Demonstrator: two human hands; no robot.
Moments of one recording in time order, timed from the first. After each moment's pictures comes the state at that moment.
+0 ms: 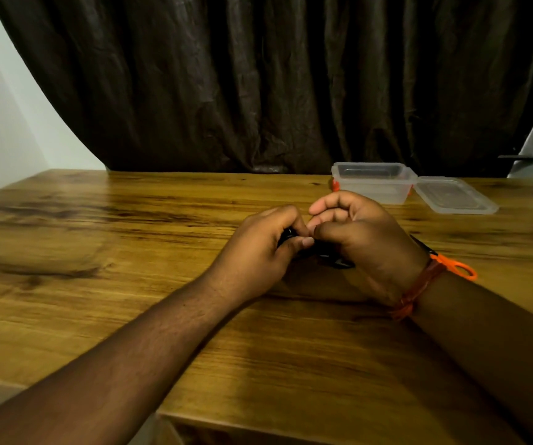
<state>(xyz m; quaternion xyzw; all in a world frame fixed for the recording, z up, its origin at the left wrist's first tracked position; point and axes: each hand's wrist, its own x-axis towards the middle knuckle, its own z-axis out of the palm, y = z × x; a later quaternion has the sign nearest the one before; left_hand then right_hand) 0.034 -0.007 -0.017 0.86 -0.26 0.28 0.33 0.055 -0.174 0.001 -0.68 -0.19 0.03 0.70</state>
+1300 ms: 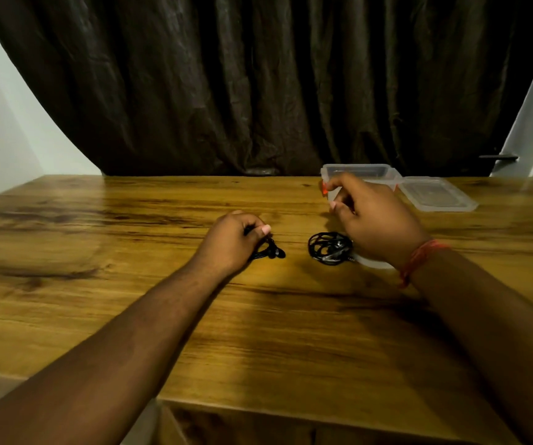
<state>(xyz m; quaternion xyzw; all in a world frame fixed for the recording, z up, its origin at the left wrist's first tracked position) 0.062 0.013 -0.029 0.92 -0.01 0.17 0.34 0.094 -0.218 0.004 -0.90 -0.26 -0.24 0.26</state>
